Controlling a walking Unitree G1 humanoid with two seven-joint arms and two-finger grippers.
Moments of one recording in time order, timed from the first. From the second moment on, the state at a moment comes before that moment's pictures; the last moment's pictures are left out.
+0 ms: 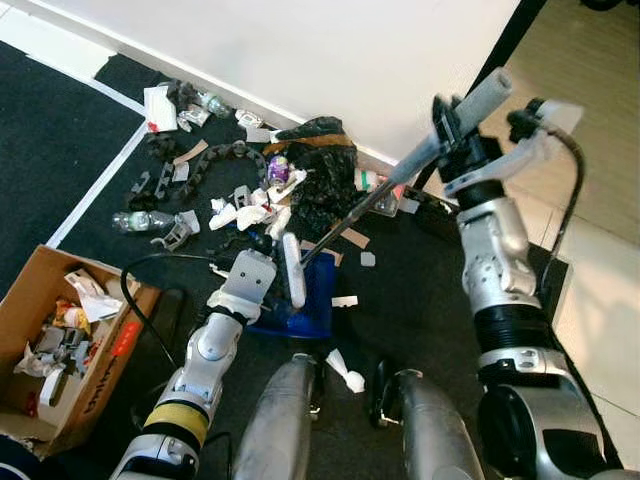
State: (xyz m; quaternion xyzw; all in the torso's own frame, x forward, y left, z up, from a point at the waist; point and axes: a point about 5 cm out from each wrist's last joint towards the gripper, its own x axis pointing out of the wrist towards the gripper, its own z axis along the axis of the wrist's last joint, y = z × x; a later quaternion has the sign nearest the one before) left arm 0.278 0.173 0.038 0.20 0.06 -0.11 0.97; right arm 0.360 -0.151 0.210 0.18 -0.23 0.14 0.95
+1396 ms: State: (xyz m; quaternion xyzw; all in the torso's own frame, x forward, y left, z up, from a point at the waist) left arm 0.277 0.168 0.037 0.19 0.05 -0.12 0.97; right arm 0.356 -0.166 0.173 0.10 -0.09 0.15 0.98
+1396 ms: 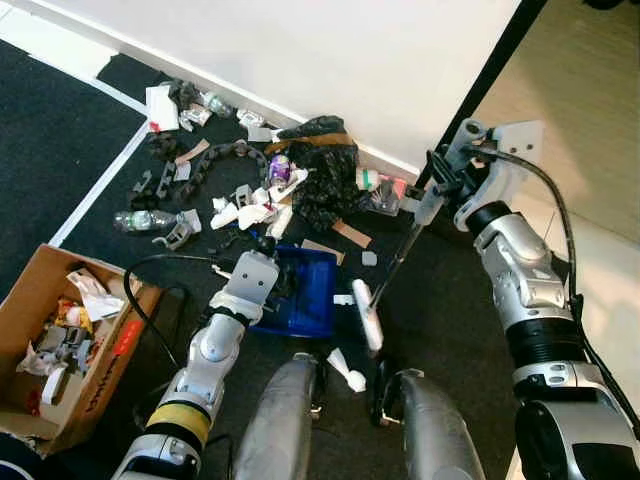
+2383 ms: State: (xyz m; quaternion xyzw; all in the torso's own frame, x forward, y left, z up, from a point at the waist) left arm 0.277 0.167 0.037 0.19 0.05 -0.12 0.97; right arm 0.352 -0.177 0.156 0.06 -0.03 0.13 0.99
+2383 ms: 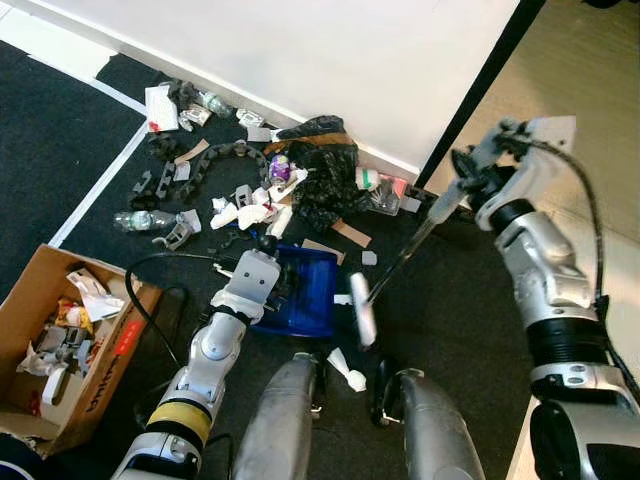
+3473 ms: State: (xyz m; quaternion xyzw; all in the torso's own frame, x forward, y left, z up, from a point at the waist) left arm 0.278 0.166 0.037 0.19 0.05 -0.12 0.97; right arm 0.351 -0.212 0.168 0.04 -0.05 0.09 0.99
